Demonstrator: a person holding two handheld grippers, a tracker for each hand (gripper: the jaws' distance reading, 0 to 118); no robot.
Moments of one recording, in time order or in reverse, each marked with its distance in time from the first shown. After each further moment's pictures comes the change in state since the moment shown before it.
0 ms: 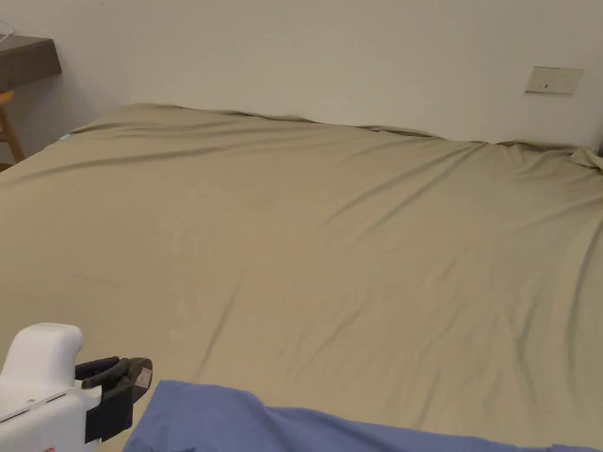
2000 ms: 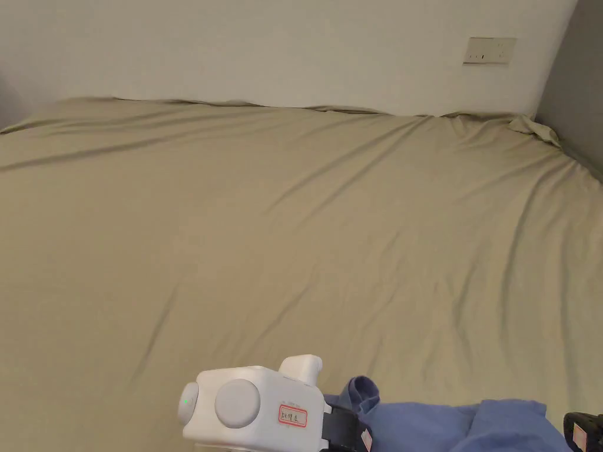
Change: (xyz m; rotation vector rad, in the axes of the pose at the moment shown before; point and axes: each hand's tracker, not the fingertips) left arm 0.192 -0.057 -0.209 -0.616 -0.527 0.150; right arm 0.022 -0.013 0.004 -0.033 0.086 -0.035
